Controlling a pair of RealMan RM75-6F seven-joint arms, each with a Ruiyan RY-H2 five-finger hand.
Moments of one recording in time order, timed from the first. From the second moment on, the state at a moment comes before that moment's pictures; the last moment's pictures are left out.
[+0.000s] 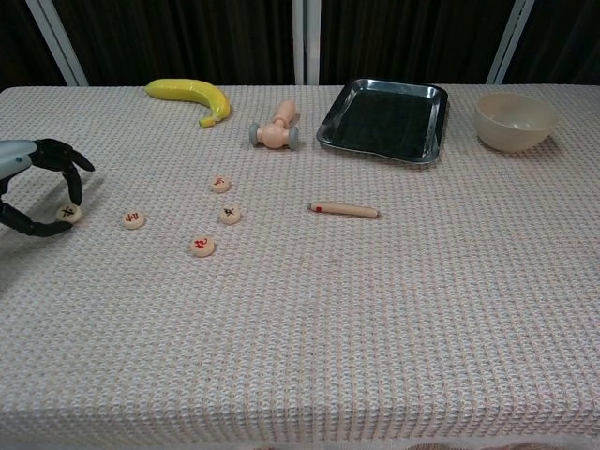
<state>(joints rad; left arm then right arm) -0.49 -1.58 -0.06 -1.08 1.43 1.06 -0.21 0.05 -1.03 0.05 -1.70 -1.44 1.44 -0.15</state>
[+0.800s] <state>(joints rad) -0.56 -1.58 -0.08 -1.23 1.41 1.00 -0.06 0.05 -1.04 0.04 -1.67 -1.44 1.44 -0.11</state>
